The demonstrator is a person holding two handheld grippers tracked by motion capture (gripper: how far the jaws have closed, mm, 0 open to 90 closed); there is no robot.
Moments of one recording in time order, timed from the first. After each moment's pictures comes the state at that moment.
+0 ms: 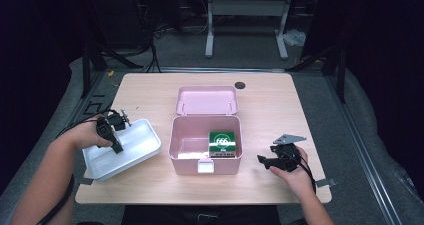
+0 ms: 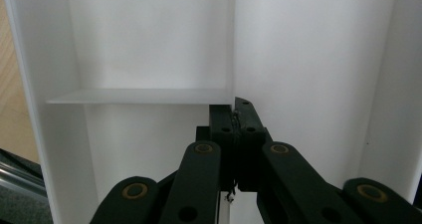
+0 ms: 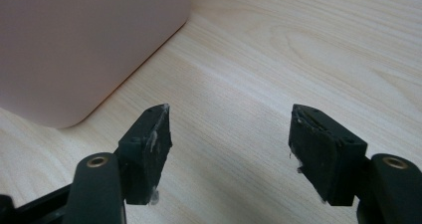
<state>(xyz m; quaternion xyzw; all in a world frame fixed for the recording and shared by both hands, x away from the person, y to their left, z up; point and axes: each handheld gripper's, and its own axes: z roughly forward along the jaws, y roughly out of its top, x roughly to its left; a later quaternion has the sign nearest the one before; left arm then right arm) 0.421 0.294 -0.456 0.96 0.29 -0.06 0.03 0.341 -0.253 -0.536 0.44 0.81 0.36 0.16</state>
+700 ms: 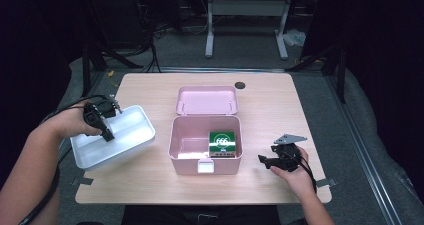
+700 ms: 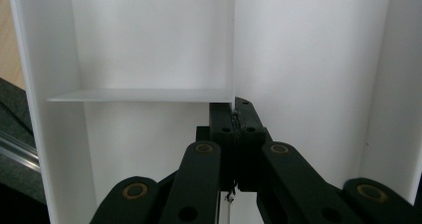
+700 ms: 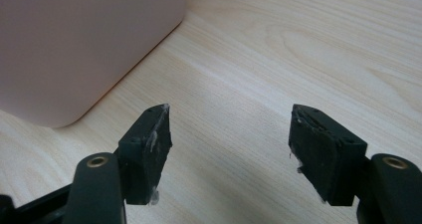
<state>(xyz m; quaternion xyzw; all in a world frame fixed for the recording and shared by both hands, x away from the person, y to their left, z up) 0.417 0.296 -0.387 0.96 0.28 -0.02 0.03 0.341 -0.255 -0.536 0.44 0.81 0.36 0.16</state>
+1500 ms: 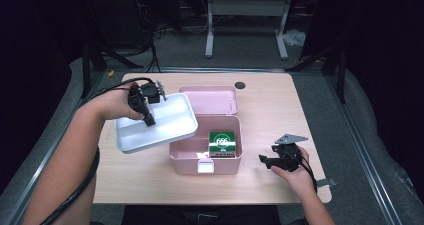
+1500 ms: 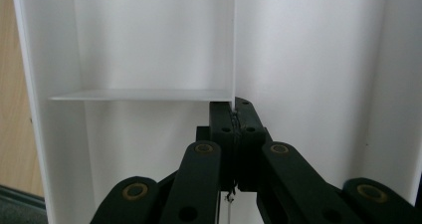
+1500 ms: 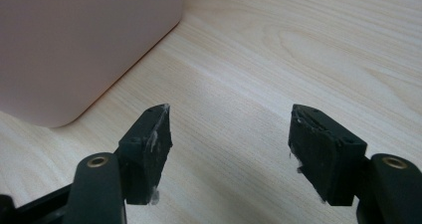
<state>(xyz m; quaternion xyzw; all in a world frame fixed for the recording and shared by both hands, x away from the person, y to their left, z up) 0.433 0.162 -0.349 0.99 0.16 0.00 0.06 0.341 -0.257 -0.537 0.44 0.81 0.36 0.16</state>
